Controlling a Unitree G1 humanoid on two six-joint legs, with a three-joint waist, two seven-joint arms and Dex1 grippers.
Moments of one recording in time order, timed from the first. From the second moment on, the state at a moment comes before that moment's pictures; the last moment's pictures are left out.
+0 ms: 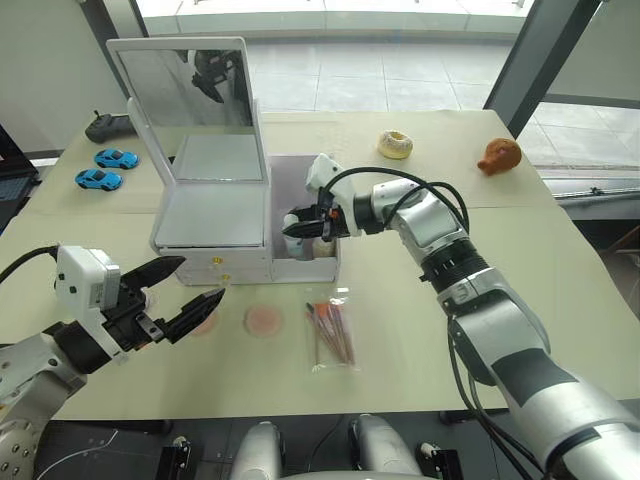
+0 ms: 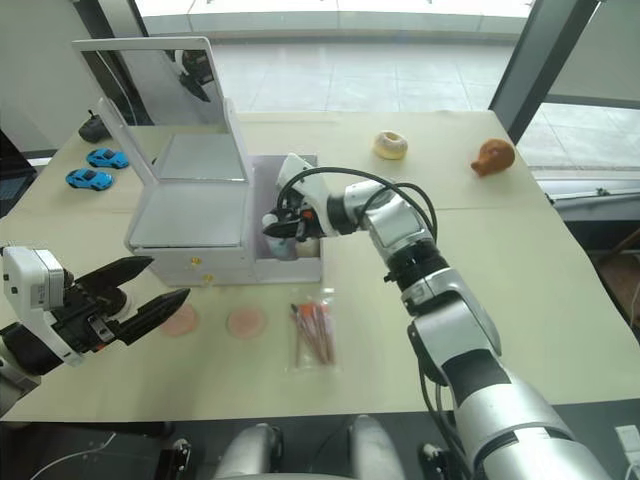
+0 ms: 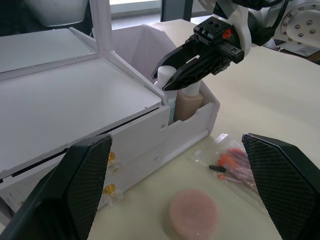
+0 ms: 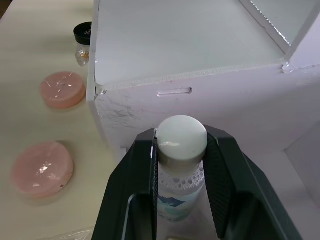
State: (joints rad) left arm 0.24 0.72 0.63 -0.75 -0.89 0.72 -0.66; right arm -1.12 -0.22 0.34 0.72 0.14 0.21 1.12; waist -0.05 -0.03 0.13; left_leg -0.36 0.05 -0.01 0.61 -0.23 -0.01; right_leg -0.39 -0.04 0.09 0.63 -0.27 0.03
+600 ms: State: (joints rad) left arm 0.23 0.88 0.85 -0.11 -0.73 0.46 -0.92; right arm -0.90 -0.54 -0.02 0.37 0.33 0.34 1.19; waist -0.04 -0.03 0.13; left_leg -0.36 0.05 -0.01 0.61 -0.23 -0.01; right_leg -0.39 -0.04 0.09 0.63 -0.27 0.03
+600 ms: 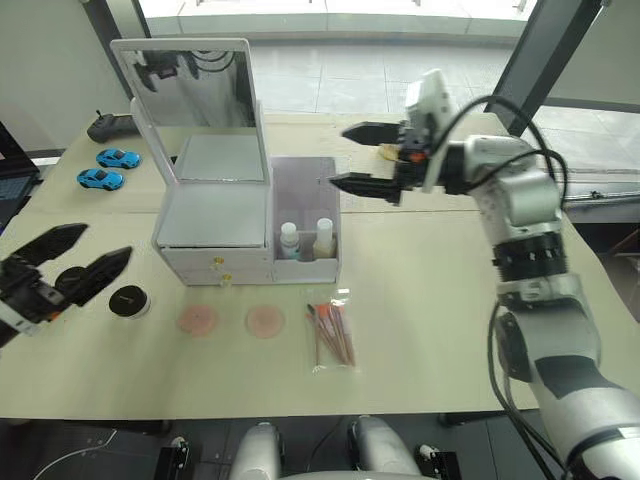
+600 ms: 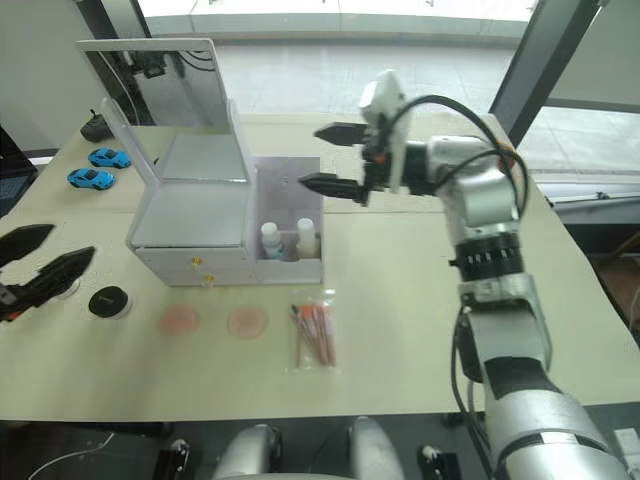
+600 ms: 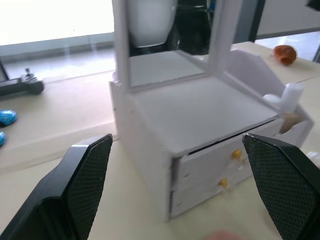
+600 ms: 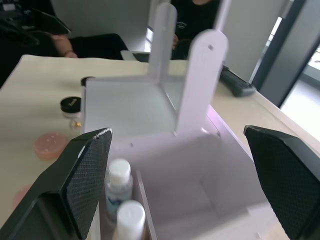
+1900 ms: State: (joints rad) left arm -0.39 1.03 0.03 -0.47 -0.82 0.87 -1.18; right arm -0.51 -0.85 -0.11 -0.53 0.79 1.00 0.94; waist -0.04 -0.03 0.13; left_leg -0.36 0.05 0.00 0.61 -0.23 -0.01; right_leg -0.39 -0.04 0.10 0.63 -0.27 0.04
